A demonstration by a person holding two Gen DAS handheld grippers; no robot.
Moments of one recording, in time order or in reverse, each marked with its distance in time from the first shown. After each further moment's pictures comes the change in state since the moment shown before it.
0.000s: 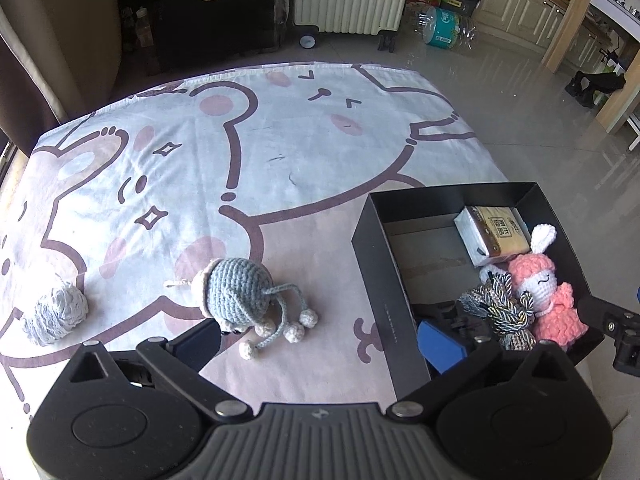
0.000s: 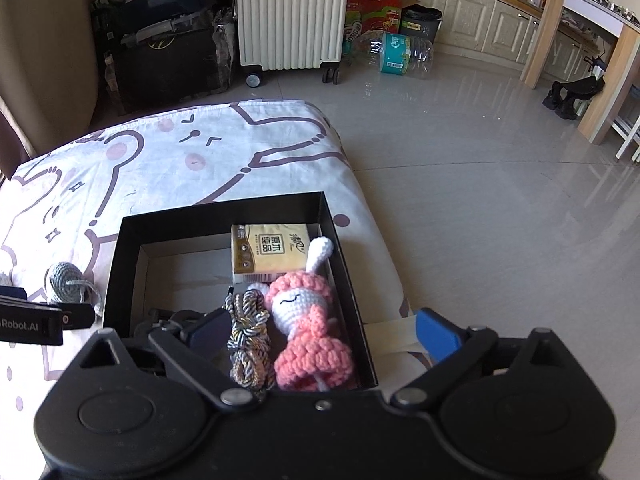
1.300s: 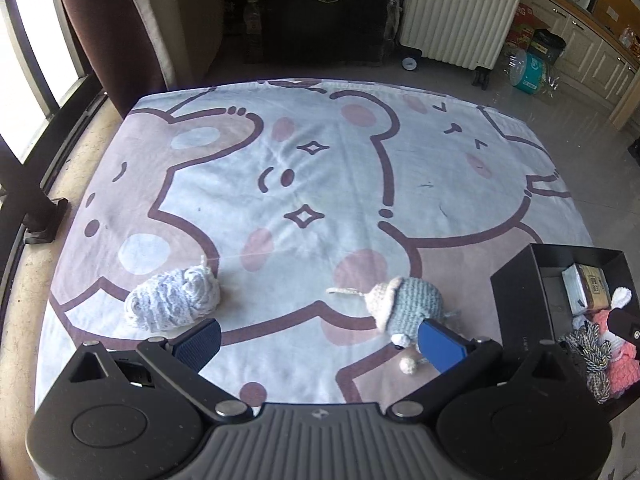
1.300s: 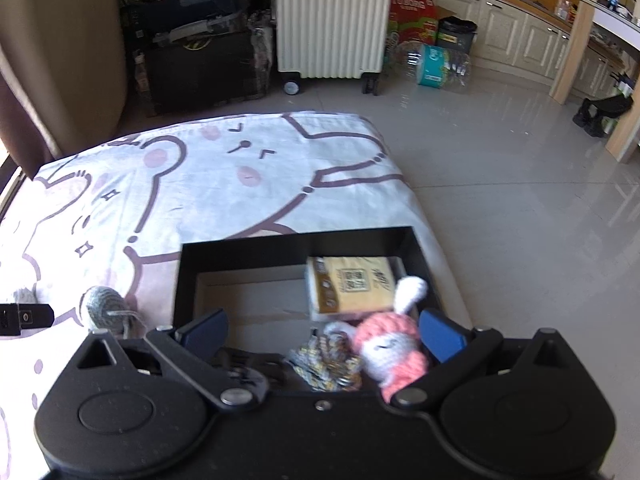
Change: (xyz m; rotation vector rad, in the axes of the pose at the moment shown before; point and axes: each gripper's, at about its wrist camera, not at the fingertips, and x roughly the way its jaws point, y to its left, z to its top) left arm -0.019 0.116 -0.002 -0.188 -0.031 0.131; right arm 0.016 0.066 0.024 -0.048 -0.026 0.070
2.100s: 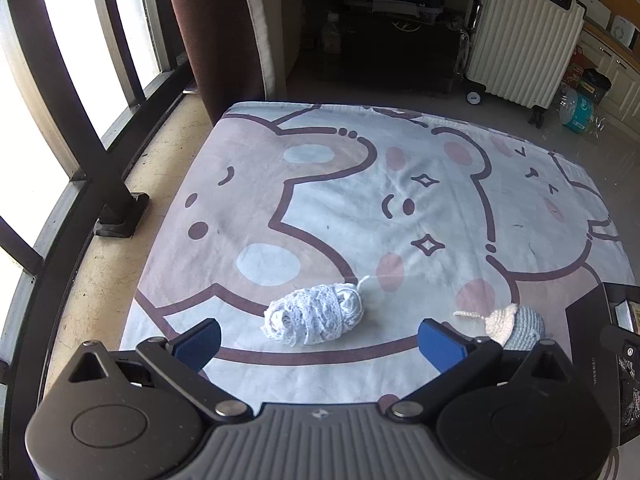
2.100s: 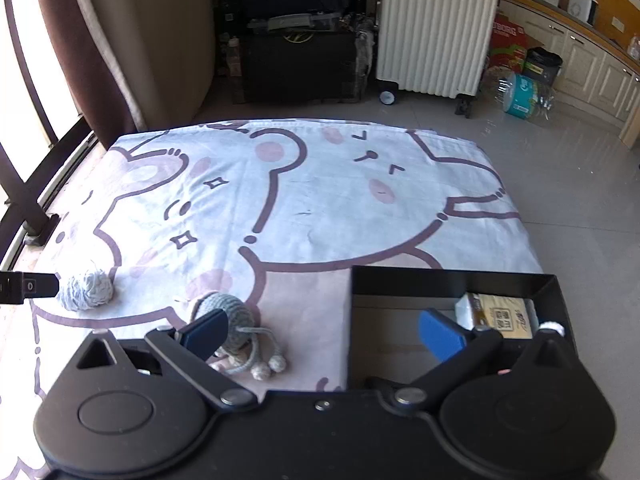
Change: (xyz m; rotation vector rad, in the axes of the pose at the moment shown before) left arm -0.024 0.096 -0.001 -0.088 -0.054 0.089; right arm 0.002 0.103 0.012 -0.146 -0.010 0.148
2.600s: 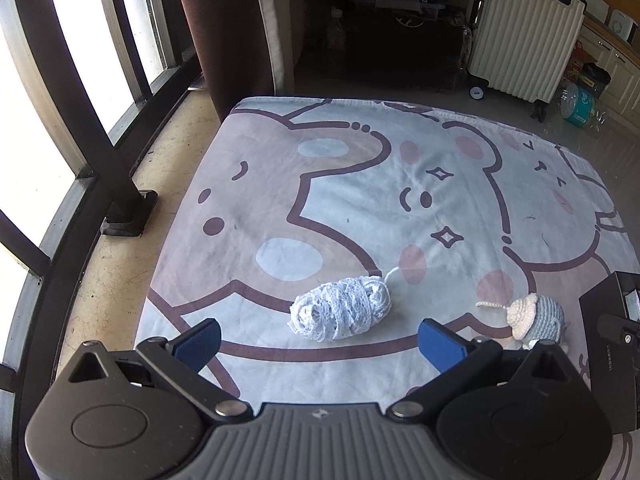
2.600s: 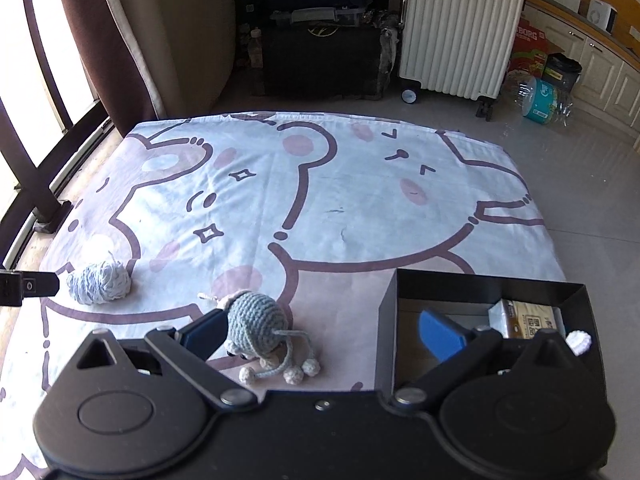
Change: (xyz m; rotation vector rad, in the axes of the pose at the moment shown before) left arm 0.005 0.018 -0.004 0.026 0.003 0.000; right arm 0.010 0.024 0.002 -0.034 0.016 0.024
